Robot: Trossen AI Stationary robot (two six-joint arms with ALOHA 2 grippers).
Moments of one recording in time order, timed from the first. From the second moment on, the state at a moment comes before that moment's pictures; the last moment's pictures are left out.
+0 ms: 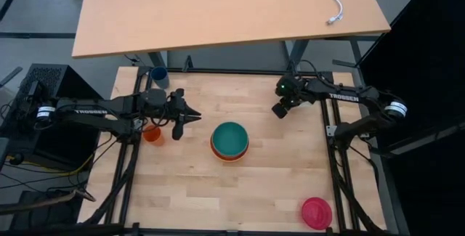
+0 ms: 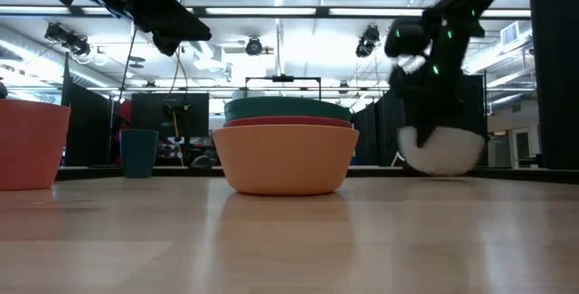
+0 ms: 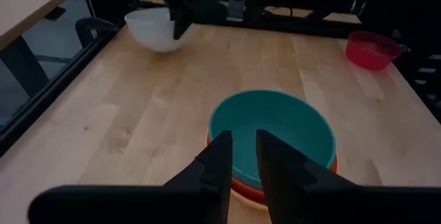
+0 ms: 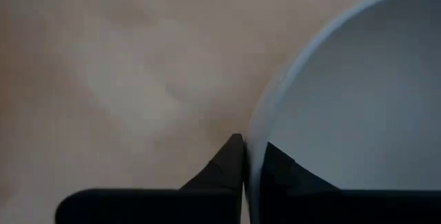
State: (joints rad) left arm 0.13 0.83 0.60 -0.11 0.05 -0.05; right arm -0.42 1.37 0.91 -0.64 0.09 0.20
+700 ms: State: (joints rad) left arm 0.14 0.83 0.60 -0.08 -0.02 -0.02; right arm 0.12 1.54 1.24 -0.52 0.08 -0.03
